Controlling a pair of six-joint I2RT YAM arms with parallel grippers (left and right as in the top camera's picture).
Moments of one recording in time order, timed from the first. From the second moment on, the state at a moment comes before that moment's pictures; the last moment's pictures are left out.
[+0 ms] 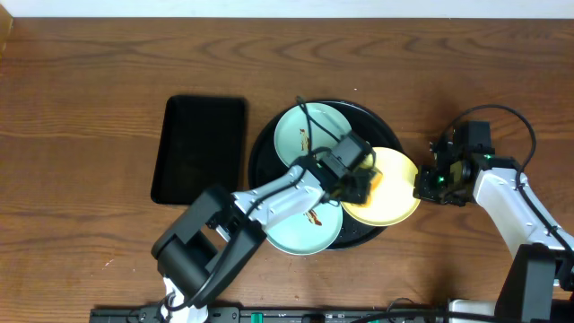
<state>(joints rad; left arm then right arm) -0.81 1.95 1.18 -0.28 0.26 -0.63 -0.06 1.54 0.84 -0.70 -0.22 0.17</state>
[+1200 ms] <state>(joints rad) -0.81 2.01 1.20 -0.11 0.23 -0.39 -0.06 1.54 0.84 -0.71 -0.23 0.17</state>
